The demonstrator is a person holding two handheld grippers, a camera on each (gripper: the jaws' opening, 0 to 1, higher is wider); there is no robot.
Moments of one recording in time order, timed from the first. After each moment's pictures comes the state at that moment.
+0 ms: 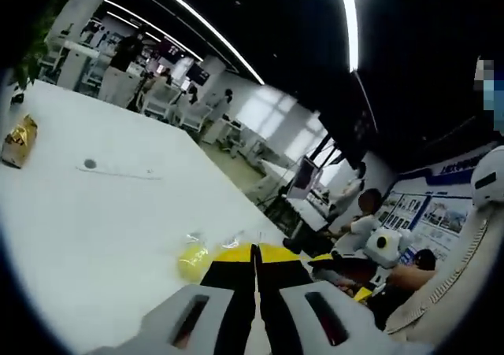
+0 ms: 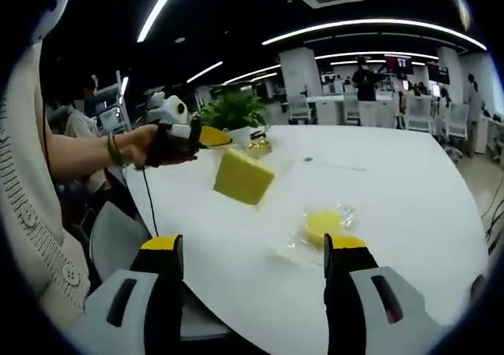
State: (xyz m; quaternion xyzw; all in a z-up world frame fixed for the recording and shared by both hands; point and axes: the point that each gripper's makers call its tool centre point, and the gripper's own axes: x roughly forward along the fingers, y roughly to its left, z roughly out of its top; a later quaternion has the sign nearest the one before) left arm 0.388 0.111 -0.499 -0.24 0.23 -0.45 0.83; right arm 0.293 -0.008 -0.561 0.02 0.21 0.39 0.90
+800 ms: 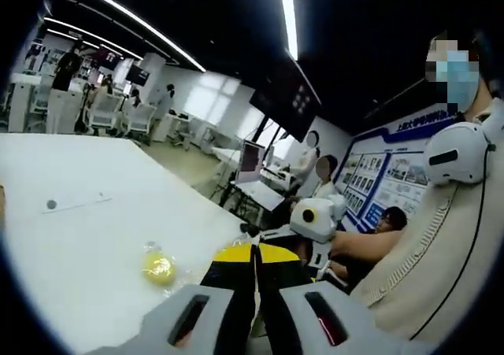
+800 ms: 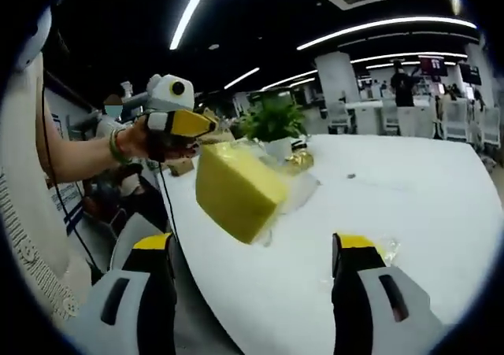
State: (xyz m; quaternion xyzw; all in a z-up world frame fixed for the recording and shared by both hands) left arm 0.317 0.091 -0.443 -0.15 0.20 -0.58 0.77; right arm 0.307 0.055 -0.538 0.03 0.19 0.50 0.85
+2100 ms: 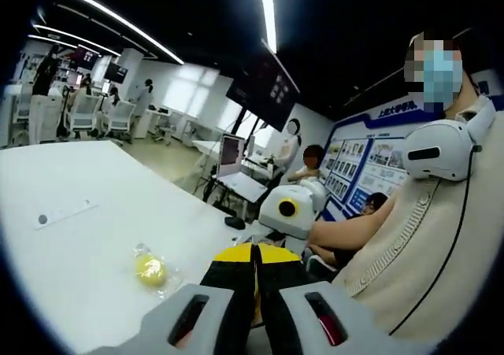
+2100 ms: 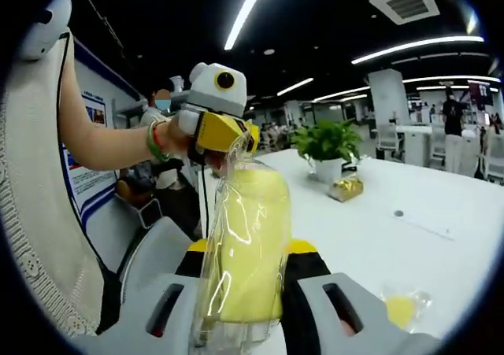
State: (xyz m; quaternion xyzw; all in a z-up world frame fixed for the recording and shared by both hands) left arm 0.301 0.090 -0.421 -0.12 0.20 -0.63 0.74; right arm 0.292 0.113 -0.498 0.01 0.13 0.61 0.78
